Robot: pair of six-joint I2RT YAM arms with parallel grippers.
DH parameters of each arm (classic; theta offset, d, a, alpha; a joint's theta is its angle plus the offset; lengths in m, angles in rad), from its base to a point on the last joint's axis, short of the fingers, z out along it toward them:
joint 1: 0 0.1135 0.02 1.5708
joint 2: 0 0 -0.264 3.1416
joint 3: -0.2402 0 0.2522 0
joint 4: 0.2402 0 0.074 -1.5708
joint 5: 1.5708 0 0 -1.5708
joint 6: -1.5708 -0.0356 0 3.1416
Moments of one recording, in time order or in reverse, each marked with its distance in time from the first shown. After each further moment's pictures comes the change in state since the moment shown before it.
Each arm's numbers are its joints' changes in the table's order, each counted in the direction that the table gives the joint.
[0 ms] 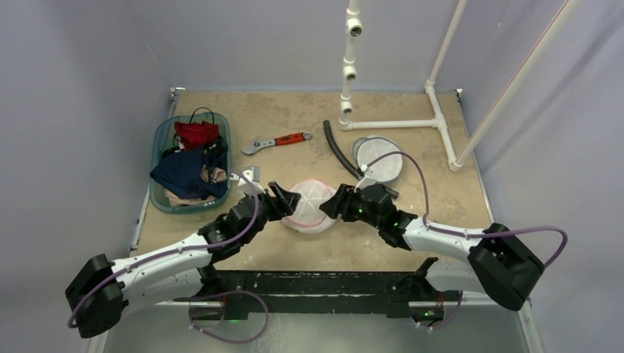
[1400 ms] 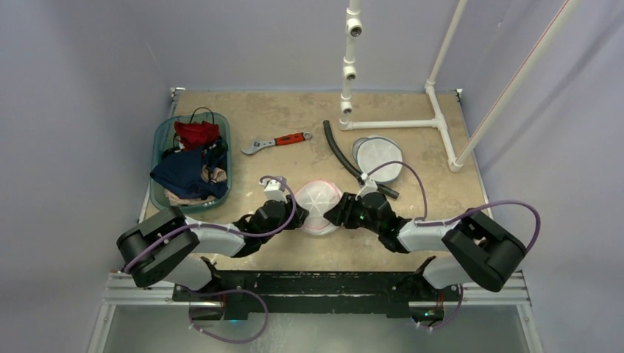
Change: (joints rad) left arm -0.003 -0.496 0.055 -0.386 0.134 -0.103; right arm -0.028 -0.167 0.124 -0.249 -0.047 -0.013
